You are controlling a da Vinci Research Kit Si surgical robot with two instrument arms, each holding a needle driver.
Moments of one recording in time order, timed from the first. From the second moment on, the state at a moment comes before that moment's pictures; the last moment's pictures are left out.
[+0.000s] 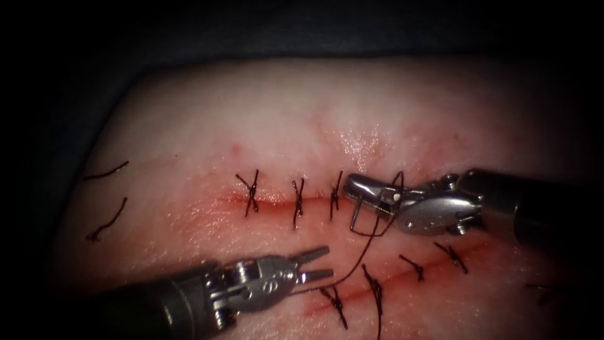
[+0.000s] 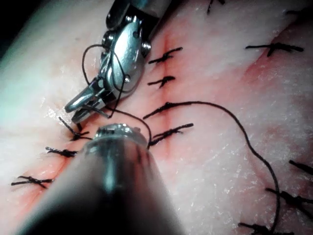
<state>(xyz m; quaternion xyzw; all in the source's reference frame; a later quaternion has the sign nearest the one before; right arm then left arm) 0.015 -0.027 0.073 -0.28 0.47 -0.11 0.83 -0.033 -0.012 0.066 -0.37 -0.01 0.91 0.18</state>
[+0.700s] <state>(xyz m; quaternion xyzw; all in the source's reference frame) 0.014 -0.028 0.077 -0.22 0.44 -0.08 0.86 -0.033 -0.011 0.066 -0.37 -0.01 0.91 0.18</state>
